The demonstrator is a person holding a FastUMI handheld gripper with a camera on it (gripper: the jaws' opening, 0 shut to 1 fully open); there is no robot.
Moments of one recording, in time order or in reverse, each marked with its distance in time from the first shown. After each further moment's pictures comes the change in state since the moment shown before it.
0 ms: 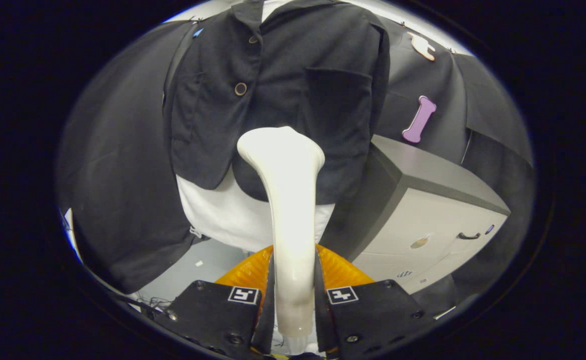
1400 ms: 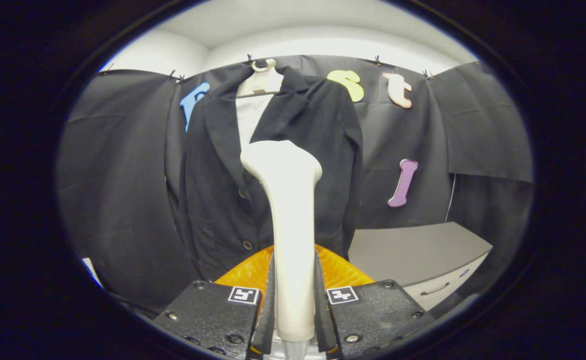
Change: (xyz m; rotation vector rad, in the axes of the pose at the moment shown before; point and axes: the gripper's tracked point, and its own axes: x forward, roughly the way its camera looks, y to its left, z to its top) arm -0.140 -0.011 0.235 0.140 -0.437 0.023
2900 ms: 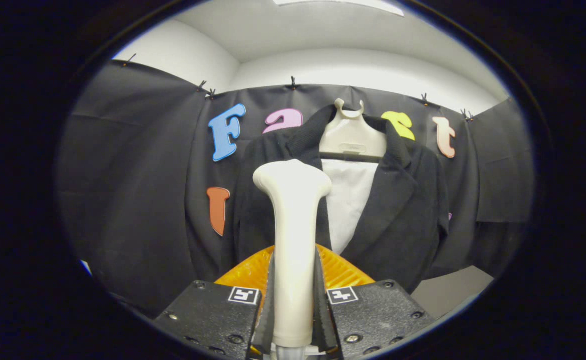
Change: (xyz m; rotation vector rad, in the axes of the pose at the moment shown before) arm 0.072 0.164 0.109 -0.105 -0.142 0.082
